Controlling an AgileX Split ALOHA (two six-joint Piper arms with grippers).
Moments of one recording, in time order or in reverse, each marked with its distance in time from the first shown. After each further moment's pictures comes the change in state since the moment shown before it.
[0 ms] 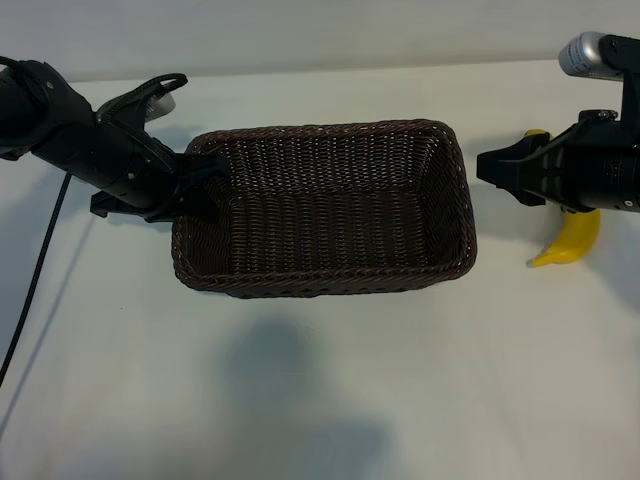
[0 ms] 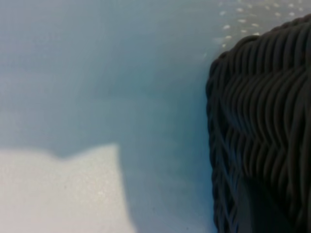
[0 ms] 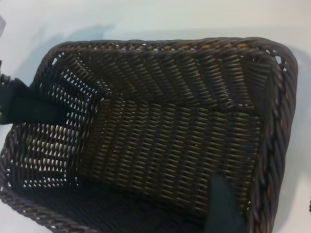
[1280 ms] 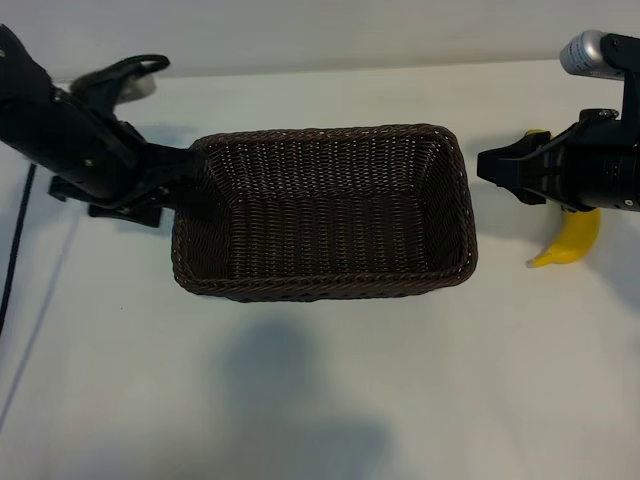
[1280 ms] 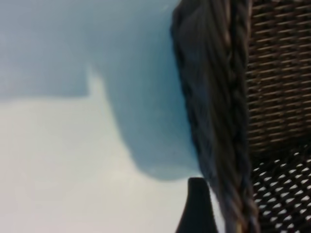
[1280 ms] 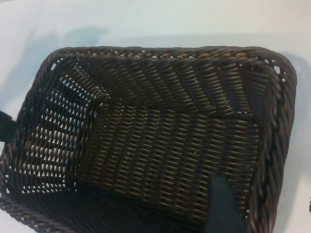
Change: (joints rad) left arm 0.000 -0.182 -0.007 0.175 0.186 -0.071; right arm 0.000 0.000 0.000 0.005 -0.003 0.000
